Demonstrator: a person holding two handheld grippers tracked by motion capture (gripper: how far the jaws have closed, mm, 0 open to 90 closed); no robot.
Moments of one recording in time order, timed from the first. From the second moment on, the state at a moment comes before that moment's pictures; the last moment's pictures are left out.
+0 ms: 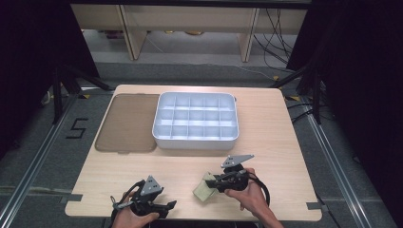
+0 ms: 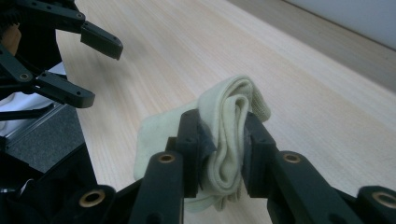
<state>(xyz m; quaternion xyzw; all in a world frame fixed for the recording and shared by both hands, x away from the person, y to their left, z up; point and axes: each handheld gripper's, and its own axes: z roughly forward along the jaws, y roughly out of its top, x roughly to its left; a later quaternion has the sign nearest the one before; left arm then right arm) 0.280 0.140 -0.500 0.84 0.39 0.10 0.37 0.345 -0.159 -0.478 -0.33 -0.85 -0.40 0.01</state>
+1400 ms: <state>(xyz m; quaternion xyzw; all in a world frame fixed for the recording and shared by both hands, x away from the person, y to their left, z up) 0.284 0.141 -0.503 0.85 0.38 0.11 0.35 0.375 -0.189 -0.430 -0.33 -0.86 -0.38 -0.06</state>
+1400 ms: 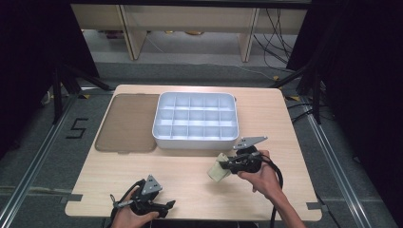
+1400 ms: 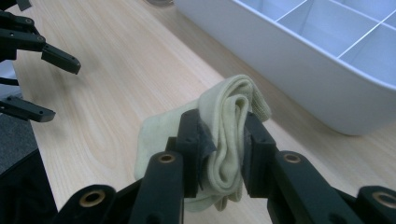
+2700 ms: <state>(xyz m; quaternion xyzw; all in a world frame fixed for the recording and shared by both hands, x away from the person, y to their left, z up) 0.285 0.142 -0.502 0.85 0.38 0.11 0.35 0.409 -0.210 -0.379 -0.35 -0.86 -0.35 -0.09</state>
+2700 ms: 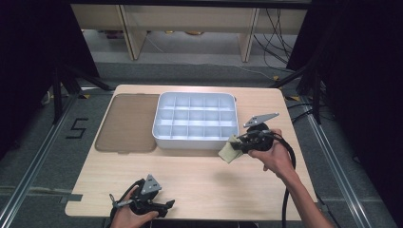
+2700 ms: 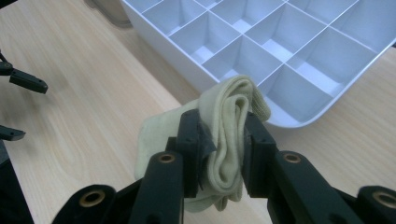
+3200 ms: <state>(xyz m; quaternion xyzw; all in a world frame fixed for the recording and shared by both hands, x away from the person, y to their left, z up) 0.285 0.143 -0.502 0.85 0.38 0.11 0.35 0.435 -0.211 -0.355 -0.36 -0.86 -0.34 -0.12</state>
